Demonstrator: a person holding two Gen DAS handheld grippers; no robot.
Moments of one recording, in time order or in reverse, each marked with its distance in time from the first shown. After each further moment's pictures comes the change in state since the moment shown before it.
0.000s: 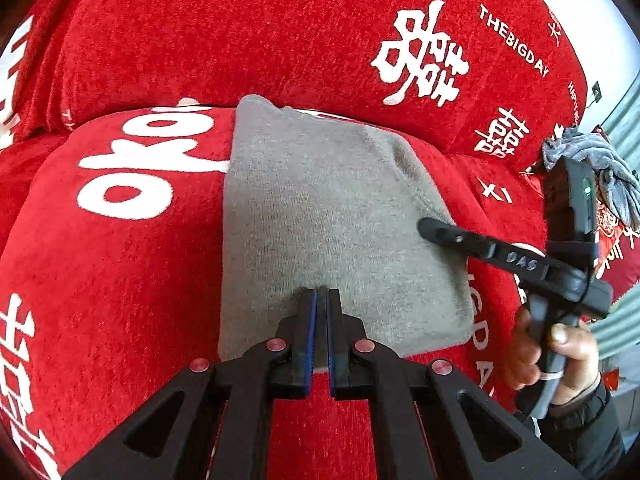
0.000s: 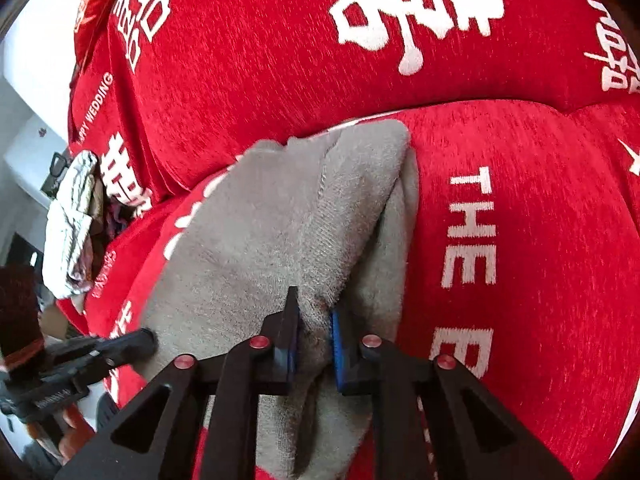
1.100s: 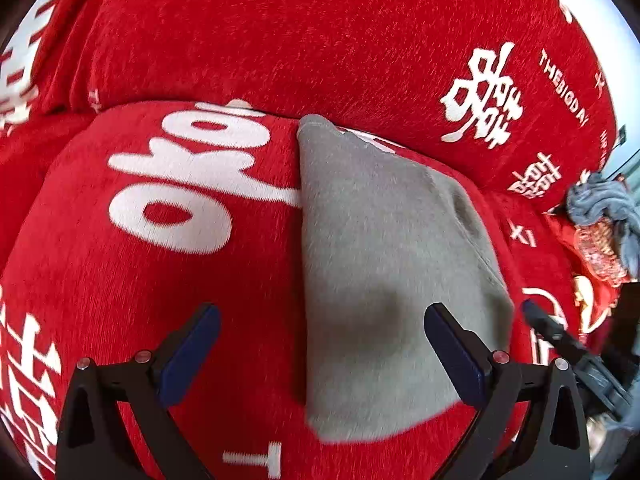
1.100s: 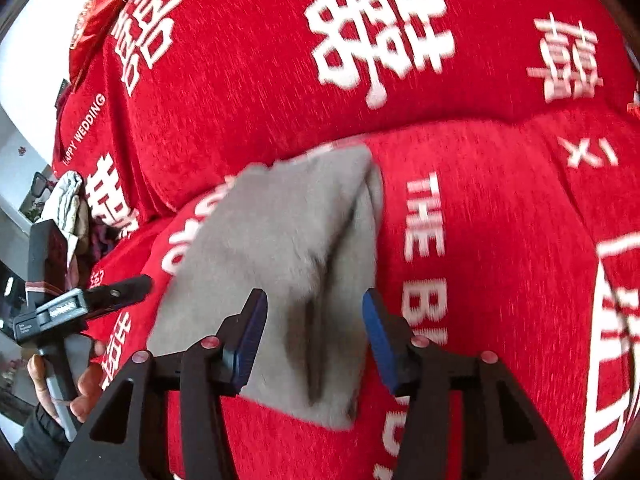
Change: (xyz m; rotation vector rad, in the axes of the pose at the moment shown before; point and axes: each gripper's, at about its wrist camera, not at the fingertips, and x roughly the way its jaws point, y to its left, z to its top) left arm 0.024 0.059 0.047 -0.114 0.000 0.041; right arm -0.052 0.027 -0.022 0.011 -0.122 -0.133
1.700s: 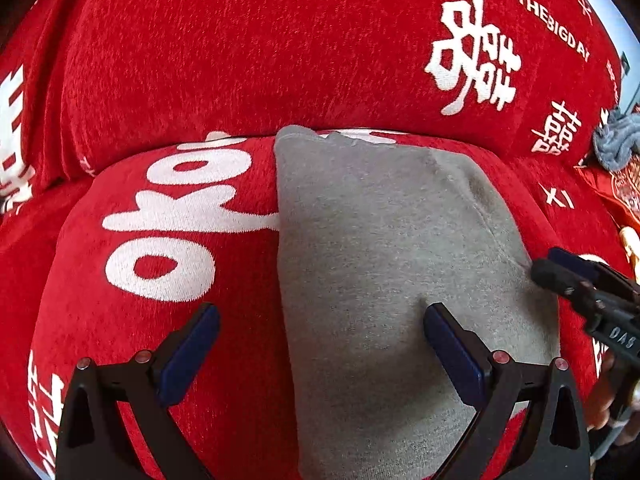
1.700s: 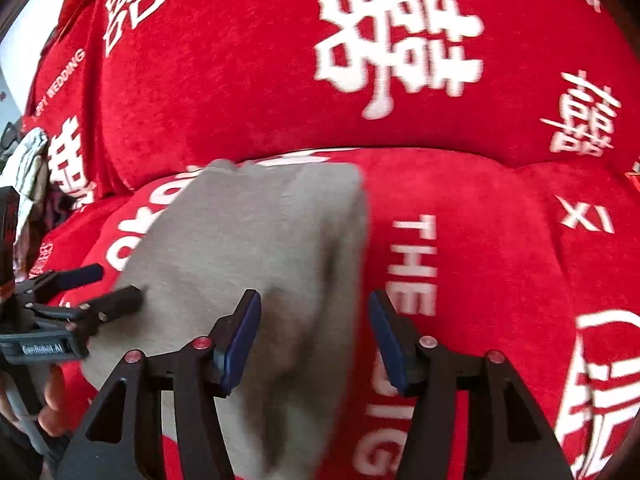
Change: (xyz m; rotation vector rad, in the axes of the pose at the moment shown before) left arm 0.025 -0.041 0.001 0.200 -0.033 0.161; right arm 0.036 0.000 0.022 -0.128 0.041 -0.172
